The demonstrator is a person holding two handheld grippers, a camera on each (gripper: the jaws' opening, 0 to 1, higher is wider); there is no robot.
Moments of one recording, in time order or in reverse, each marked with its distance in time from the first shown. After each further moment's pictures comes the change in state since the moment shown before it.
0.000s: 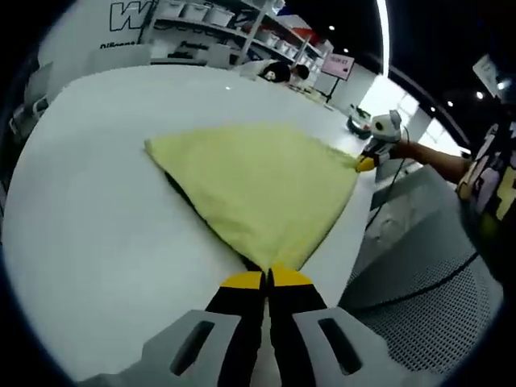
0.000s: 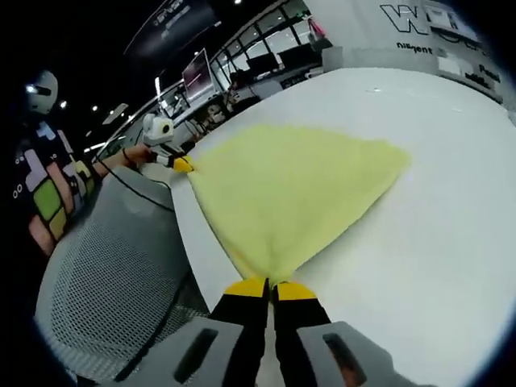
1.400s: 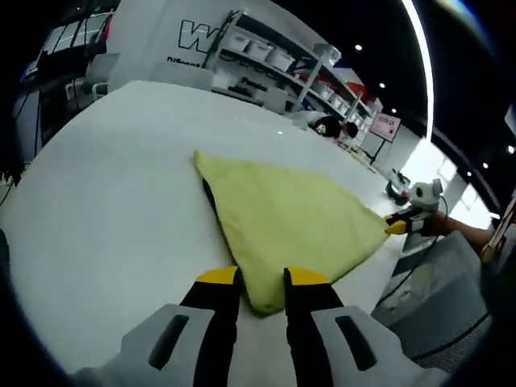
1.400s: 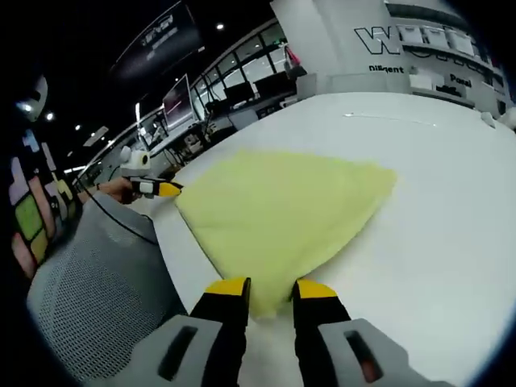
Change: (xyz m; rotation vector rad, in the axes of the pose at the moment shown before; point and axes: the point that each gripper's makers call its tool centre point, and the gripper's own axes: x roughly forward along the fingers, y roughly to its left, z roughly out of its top) left arm 0.003 0.014 0.020 -0.258 -0.298 0.159; right arm 0.016 0.001 0.019 0.061 -0.192 -0.083
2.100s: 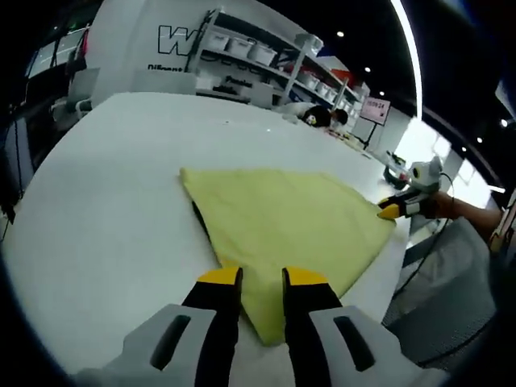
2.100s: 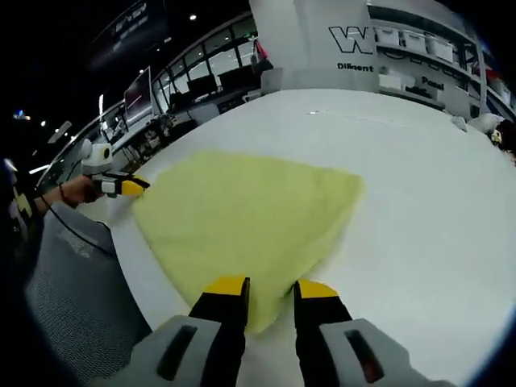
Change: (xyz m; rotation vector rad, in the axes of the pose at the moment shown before) left arm 0.018 0.004 0.020 0.139 0.037 0.001; right arm 0.008 -0.030 0.015 0.022 0.045 -0.254
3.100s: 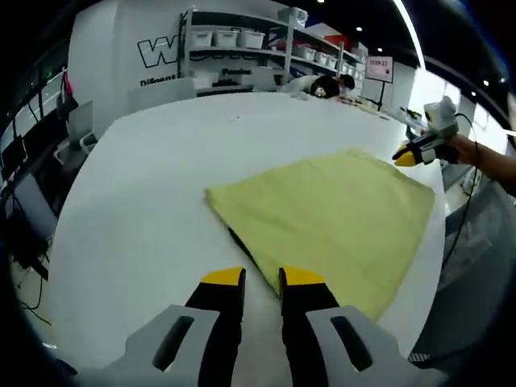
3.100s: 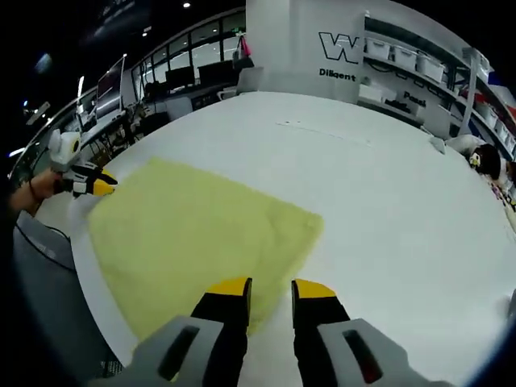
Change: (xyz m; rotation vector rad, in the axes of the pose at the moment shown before) left arm 0.012 0.037 0.022 0.203 0.087 0.148; right arm 0.013 -0.047 0.044 -0.047 0.007 -0.216
